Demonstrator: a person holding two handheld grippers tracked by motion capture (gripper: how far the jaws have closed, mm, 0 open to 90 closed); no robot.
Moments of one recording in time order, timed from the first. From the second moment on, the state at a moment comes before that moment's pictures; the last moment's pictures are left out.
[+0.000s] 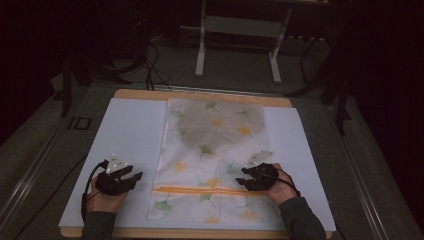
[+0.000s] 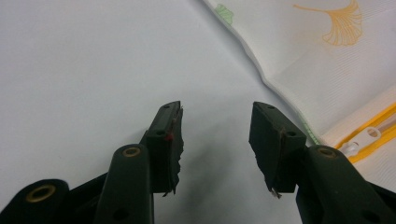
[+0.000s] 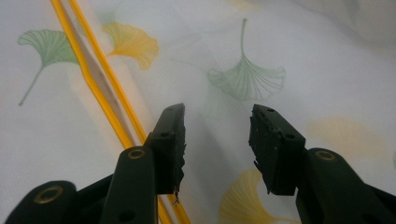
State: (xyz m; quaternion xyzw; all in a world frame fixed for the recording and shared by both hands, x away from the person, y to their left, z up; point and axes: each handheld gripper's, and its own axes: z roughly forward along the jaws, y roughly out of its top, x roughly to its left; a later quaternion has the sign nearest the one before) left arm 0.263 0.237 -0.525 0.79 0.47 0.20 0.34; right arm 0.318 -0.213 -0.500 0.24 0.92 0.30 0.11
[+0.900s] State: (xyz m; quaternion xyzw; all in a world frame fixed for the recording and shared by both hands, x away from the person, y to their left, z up) left arm 0.264 0.234 -0.526 0.80 0.46 0.19 0.34; right arm 0.321 -0.173 -0.493 0.19 0.93 0.30 0.09
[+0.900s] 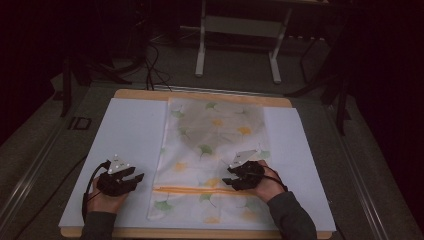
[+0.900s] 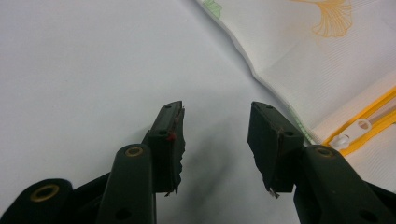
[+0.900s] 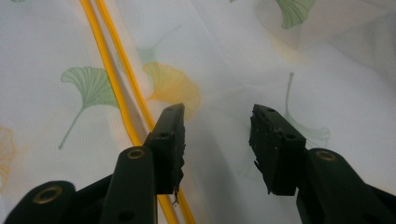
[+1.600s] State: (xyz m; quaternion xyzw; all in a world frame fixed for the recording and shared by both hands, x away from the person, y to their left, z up) left arm 0.263 0.232 -0.528 0.80 0.46 0.18 0.34; right arm 0.322 -0.141 -0.490 0.15 0.94 0.30 0.08
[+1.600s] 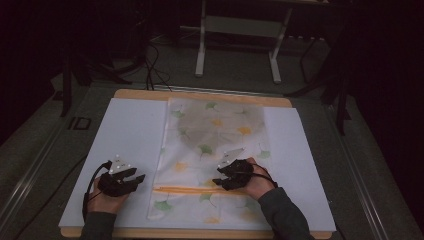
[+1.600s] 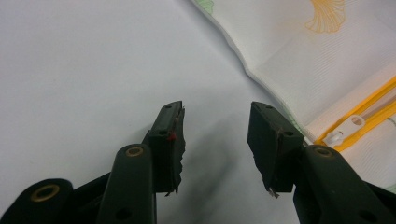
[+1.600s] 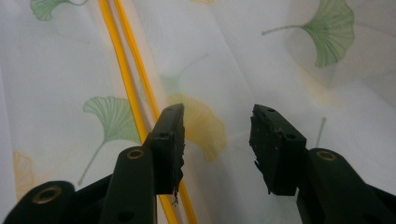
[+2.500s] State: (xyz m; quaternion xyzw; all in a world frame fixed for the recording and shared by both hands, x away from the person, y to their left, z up) left arm 0.262 0.230 -0.525 0.80 0.45 0.19 0.34; right arm 0.321 -0.098 -0.490 0.11 0.95 0.29 0.06
